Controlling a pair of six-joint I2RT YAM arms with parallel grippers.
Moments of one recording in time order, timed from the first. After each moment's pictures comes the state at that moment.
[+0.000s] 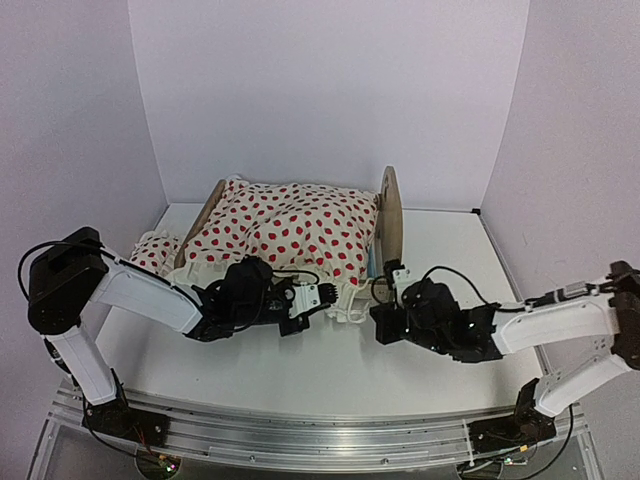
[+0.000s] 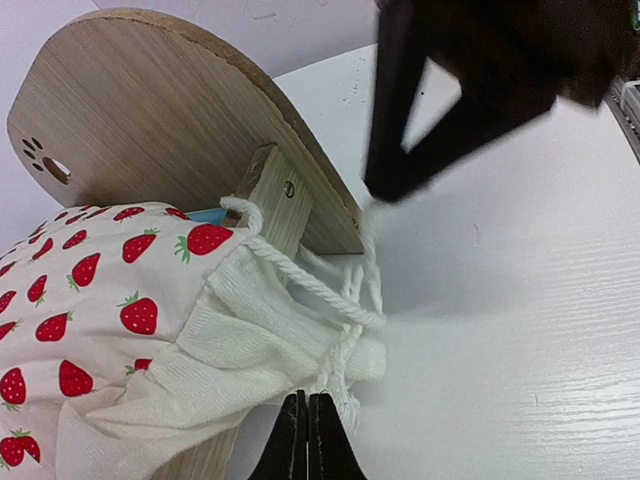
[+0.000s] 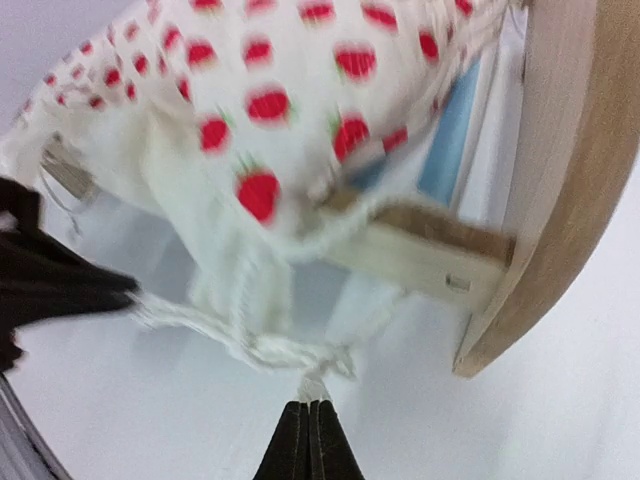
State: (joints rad) left arm -1.00 1.72 0.80 0.57 0.15 0.58; right arm 1.03 1.39 0.61 0.19 0.37 0.54
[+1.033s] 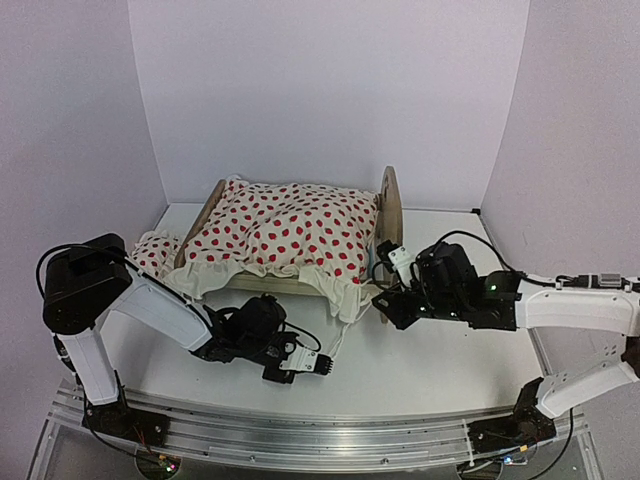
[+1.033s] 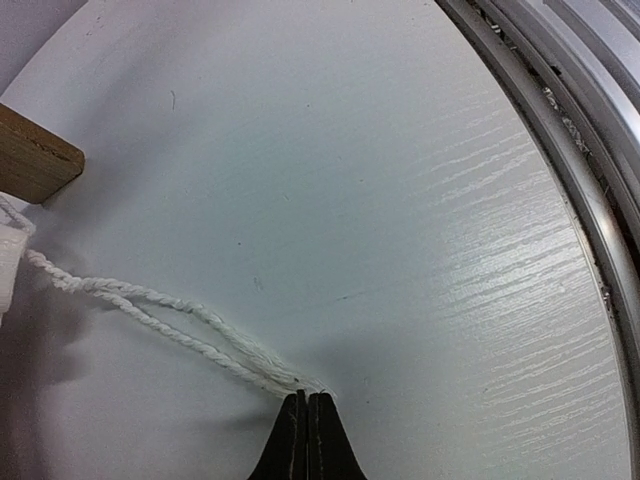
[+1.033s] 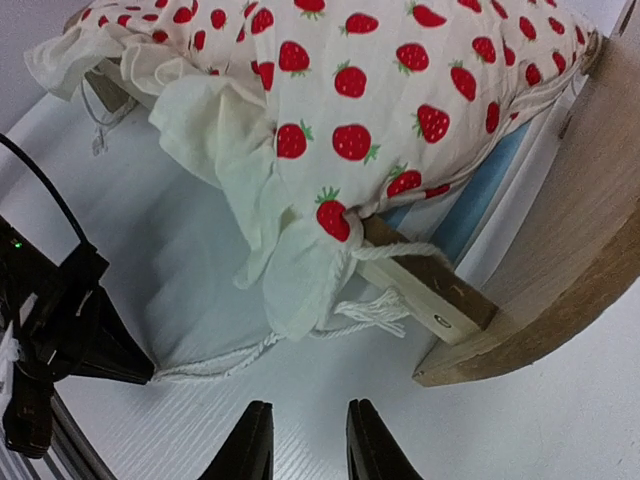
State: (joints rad) left arm -1.07 1.81 0.74 0.31 0.31 0.79; right arm 0.91 1.28 0.79 -0.18 0.14 0.22
